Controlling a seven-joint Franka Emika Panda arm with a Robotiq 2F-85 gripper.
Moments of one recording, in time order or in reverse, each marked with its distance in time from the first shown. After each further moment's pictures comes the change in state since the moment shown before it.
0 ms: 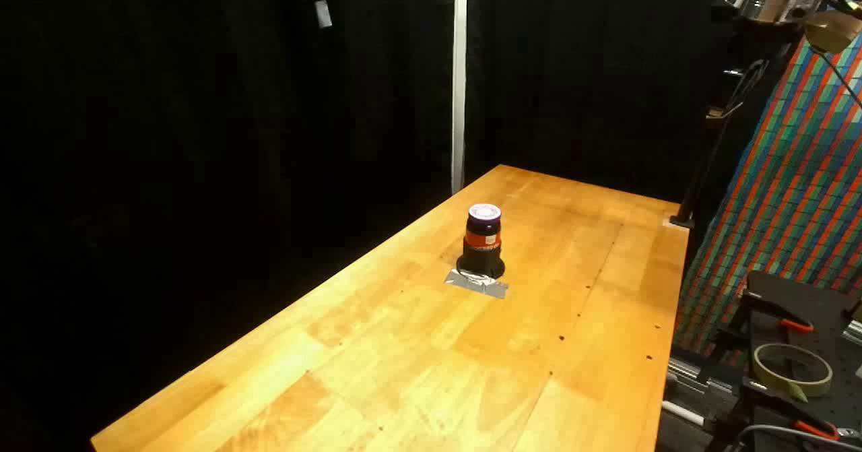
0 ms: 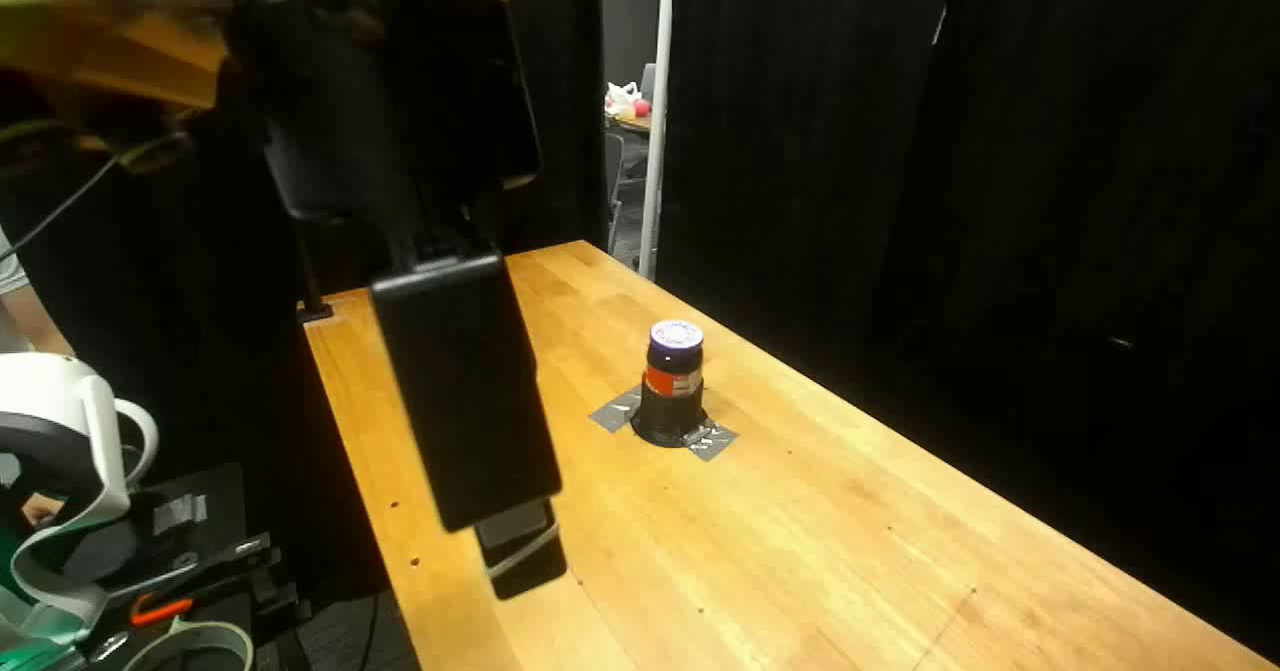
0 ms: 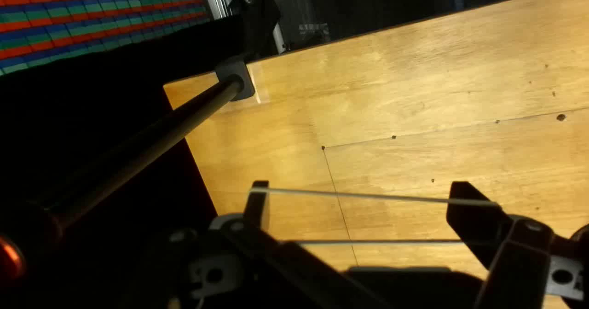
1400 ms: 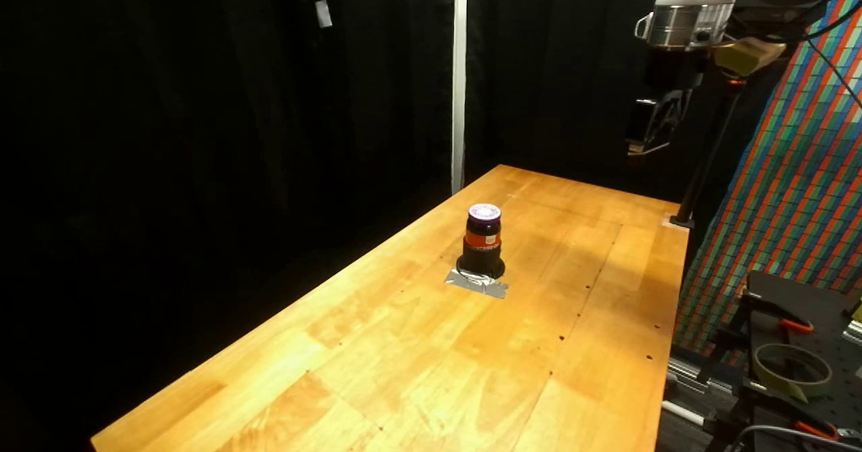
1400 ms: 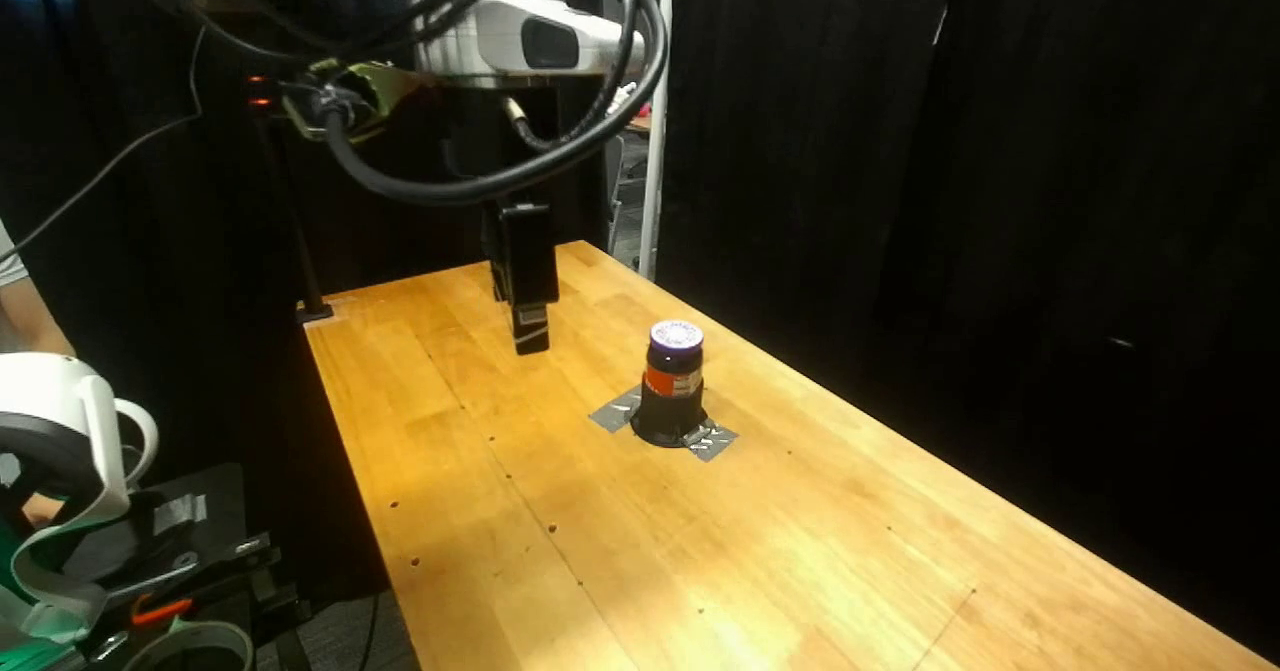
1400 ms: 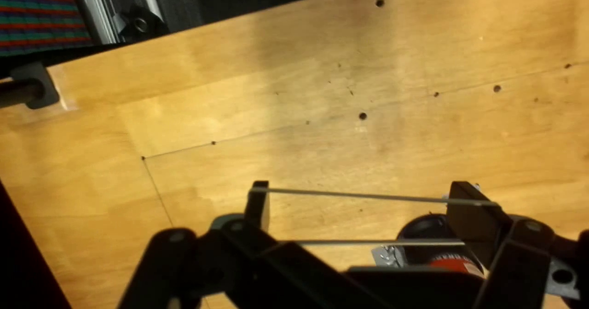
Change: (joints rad) arm 0.231 0.274 0.163 0.173 0.264 -0.043 0.226
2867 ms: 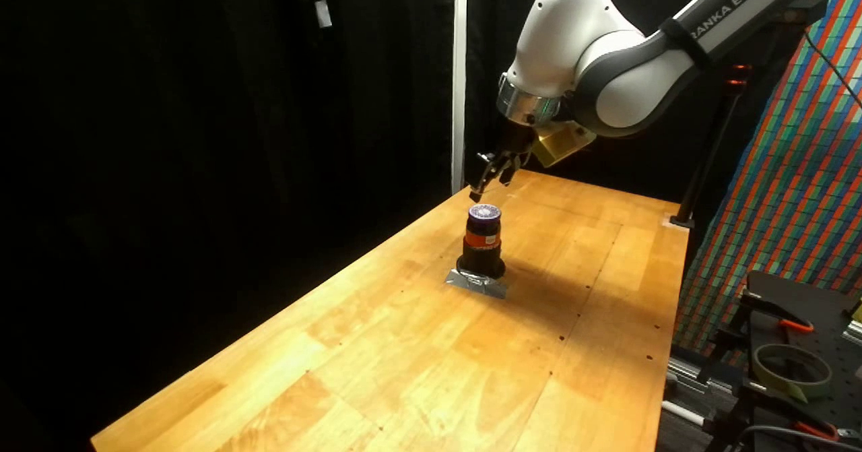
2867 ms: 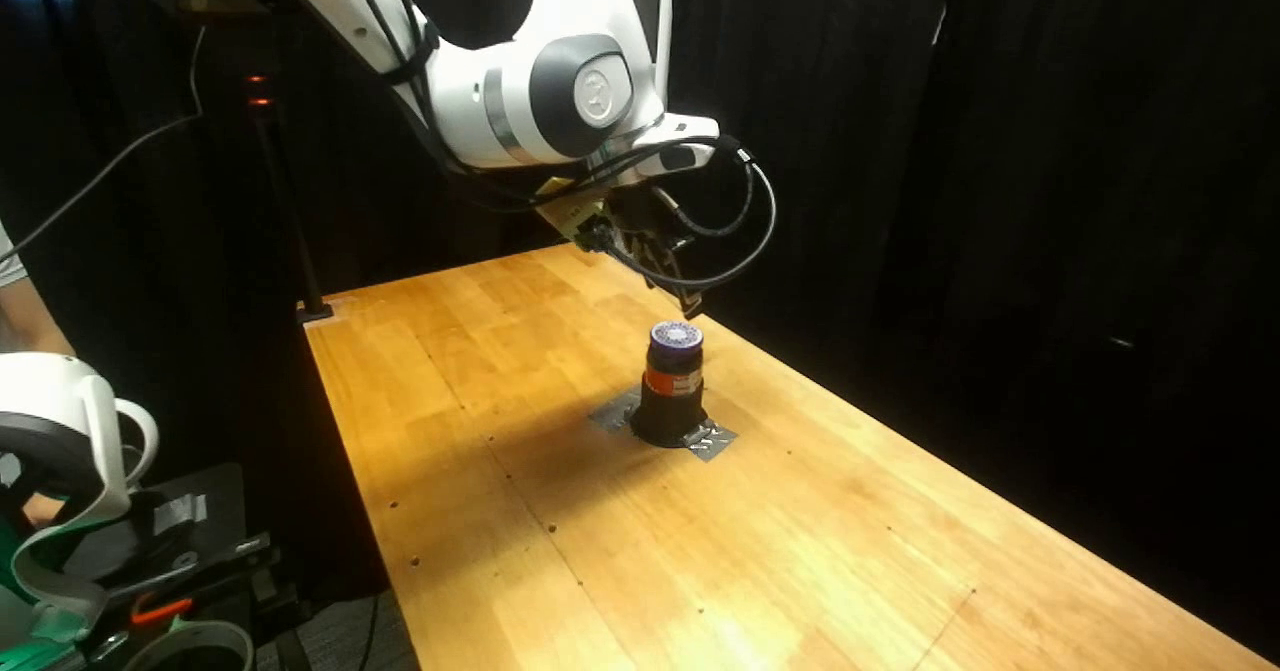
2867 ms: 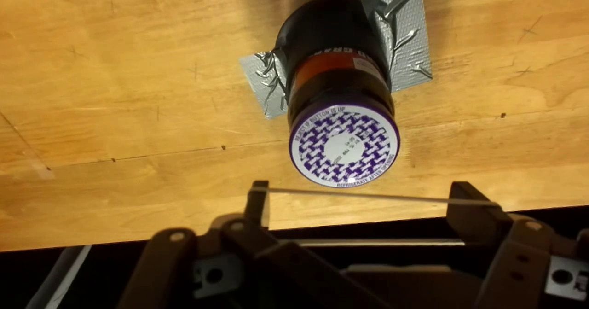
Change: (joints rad) arm 0.213 0.641 -0.063 0.430 -0.267 0.509 0.308
